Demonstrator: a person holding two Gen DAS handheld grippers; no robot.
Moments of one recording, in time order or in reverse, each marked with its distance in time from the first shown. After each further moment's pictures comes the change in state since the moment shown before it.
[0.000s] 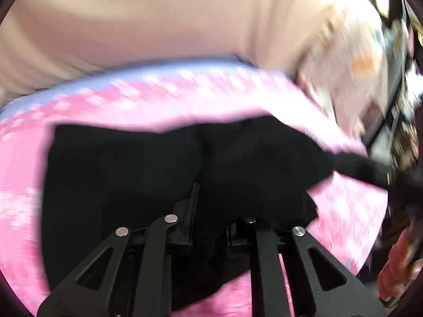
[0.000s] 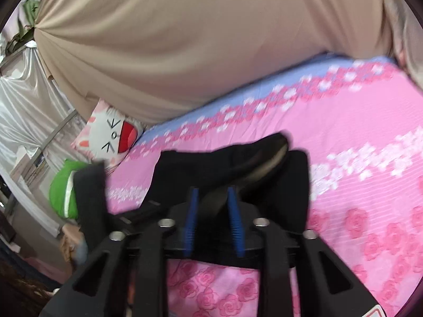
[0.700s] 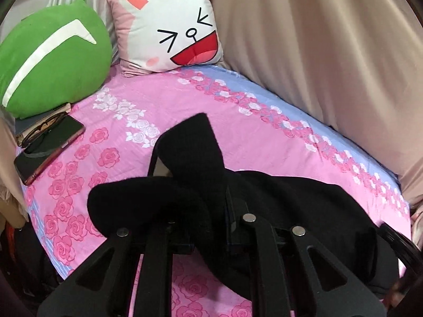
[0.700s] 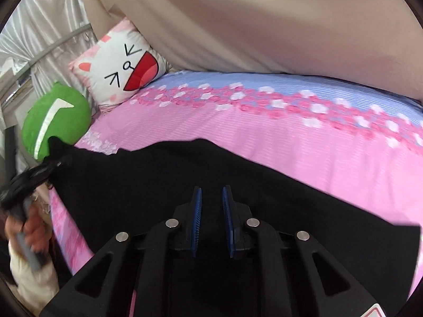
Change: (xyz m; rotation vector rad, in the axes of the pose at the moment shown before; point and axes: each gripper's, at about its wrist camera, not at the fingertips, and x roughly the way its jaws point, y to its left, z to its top) left arm -0.158 0.293 -0.080 -0.610 -0.137 0.562; right arm 0.219 0.155 0.006 -0.357 0.256 -0.009
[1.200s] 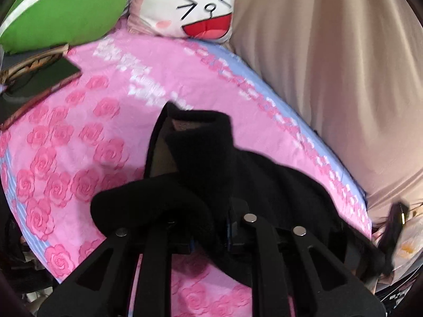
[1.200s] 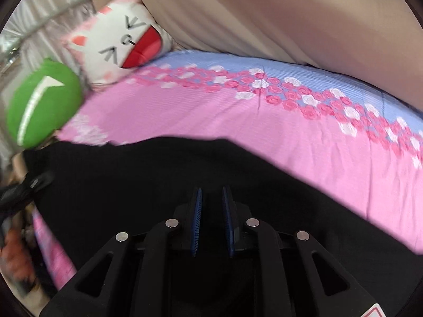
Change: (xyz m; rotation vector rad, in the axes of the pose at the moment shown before) left arm 0.014 0.052 -0.011 -0.186 0.084 -0.182; right arm 0.045 0.042 0.007 -0.053 0.061 -0.033
